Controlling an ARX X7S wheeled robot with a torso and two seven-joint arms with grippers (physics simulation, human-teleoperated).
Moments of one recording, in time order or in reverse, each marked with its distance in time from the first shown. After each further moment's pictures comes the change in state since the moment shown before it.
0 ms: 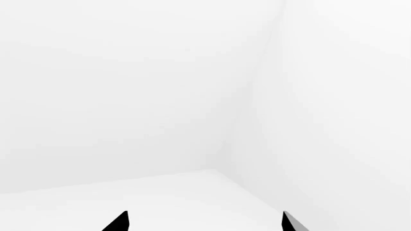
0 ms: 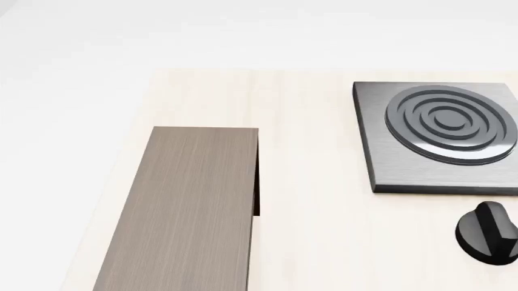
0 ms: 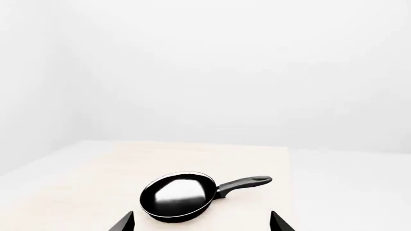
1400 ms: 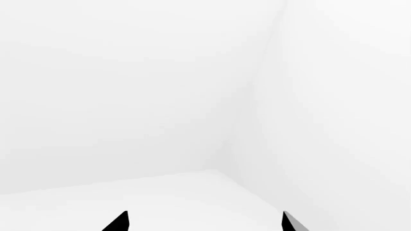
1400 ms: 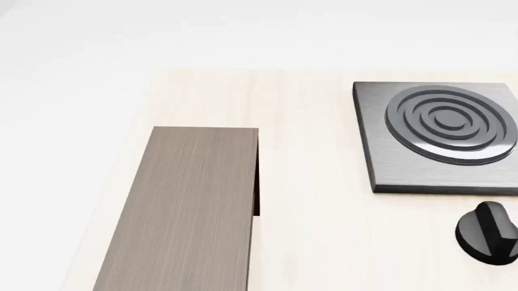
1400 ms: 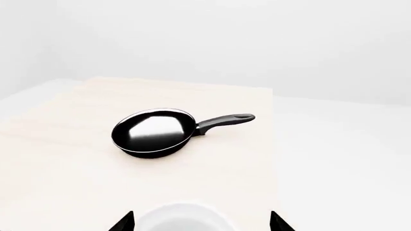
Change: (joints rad) left arm 0.006 -0.021 0.022 -0.008 -0.020 0.014 -0.028; right arm 0.016 -0.008 0.118 0.173 0.040 0.056 0.017
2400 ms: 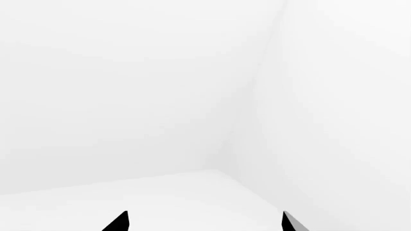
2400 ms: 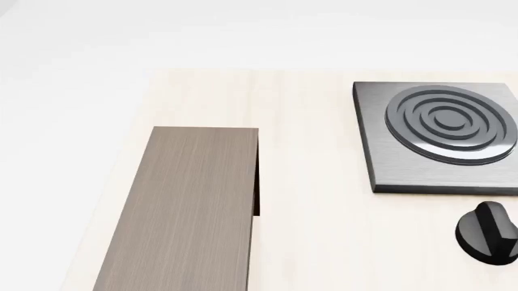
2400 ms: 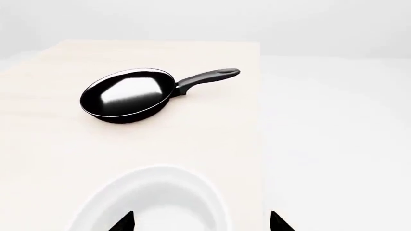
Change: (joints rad) left arm 0.007 -0.014 0.013 -0.006 -0.015 0.011 -0.015; right arm -0.010 -0.002 0.143 0.111 0.054 -0.032 0.005
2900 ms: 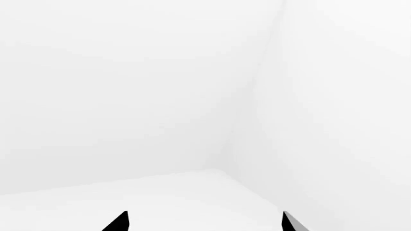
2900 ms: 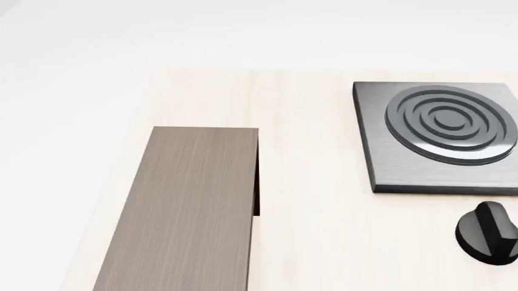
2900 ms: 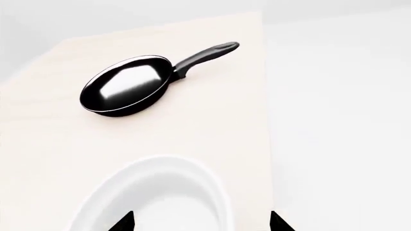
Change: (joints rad) left arm 0.003 -0.006 0.009 -0.003 -0.005 0.004 -0.007; right arm 0.005 -0.006 0.145 0.007 0.088 -0.026 -0.047
